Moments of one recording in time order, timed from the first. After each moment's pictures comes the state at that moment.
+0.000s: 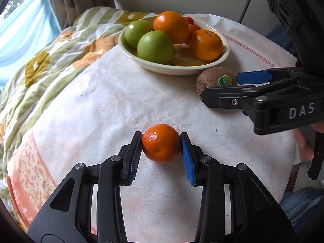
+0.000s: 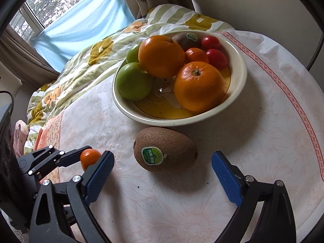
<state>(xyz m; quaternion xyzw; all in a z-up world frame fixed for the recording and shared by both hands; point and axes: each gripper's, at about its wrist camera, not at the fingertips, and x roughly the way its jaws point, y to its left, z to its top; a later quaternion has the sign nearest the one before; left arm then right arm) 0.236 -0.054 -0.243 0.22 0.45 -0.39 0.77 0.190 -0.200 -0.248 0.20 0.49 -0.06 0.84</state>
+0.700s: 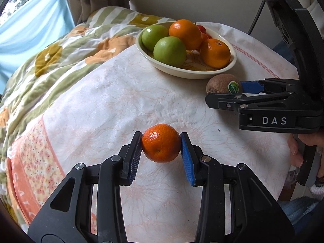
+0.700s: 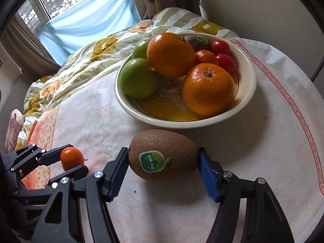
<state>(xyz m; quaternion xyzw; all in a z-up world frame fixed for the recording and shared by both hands) 0.228 -0.036 -0.230 0.19 0.45 -0.36 0.79 0.189 -0.192 -0.249 0.16 0.48 -0.05 0.86</state>
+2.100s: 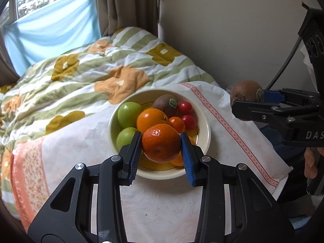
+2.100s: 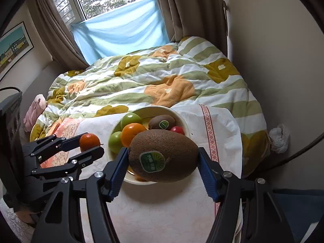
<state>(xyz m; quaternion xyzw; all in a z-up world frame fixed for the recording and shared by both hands) 0.244 -0.176 -0.144 0.09 0.43 -0.25 0.86 0.213 -0.335 -0.135 0.08 0.45 0.07 0.89</state>
